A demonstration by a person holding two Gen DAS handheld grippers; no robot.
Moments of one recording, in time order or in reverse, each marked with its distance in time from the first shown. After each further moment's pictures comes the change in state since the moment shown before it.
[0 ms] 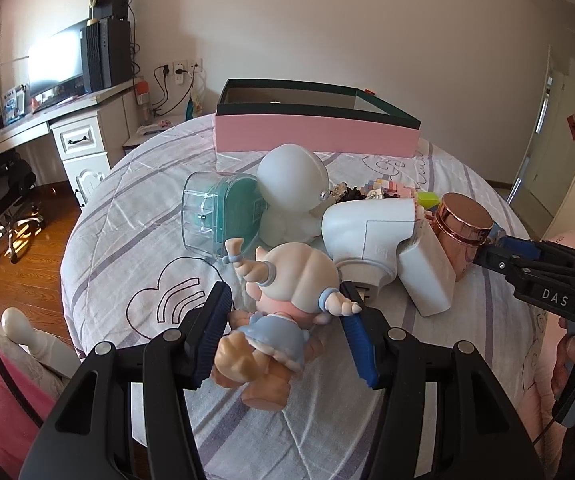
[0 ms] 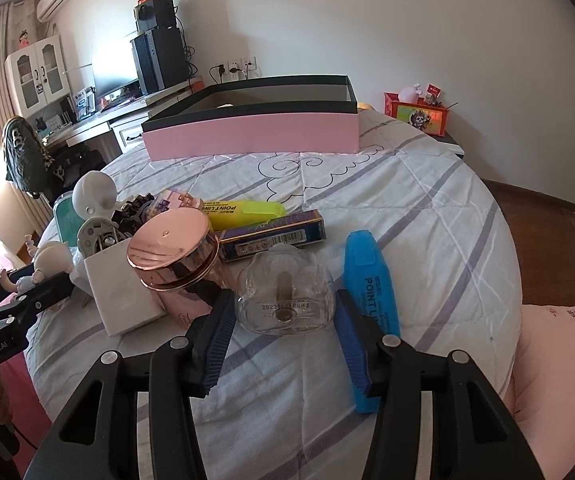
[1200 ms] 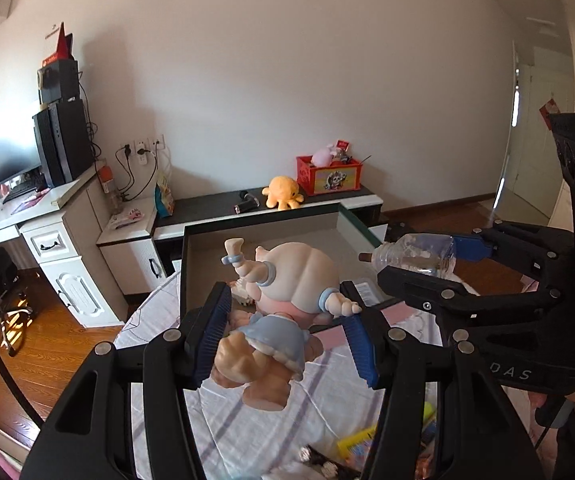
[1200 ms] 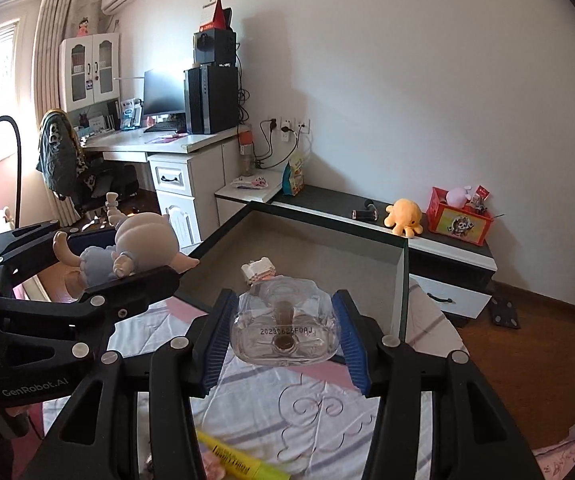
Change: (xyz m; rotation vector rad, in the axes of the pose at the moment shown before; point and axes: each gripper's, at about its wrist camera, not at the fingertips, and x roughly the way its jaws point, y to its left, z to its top) left arm 0.052 -0.019 0.228 0.150 -0.120 -0.042; right arm 0.022 0.039 0.210 -0.219 -0.149 0.087
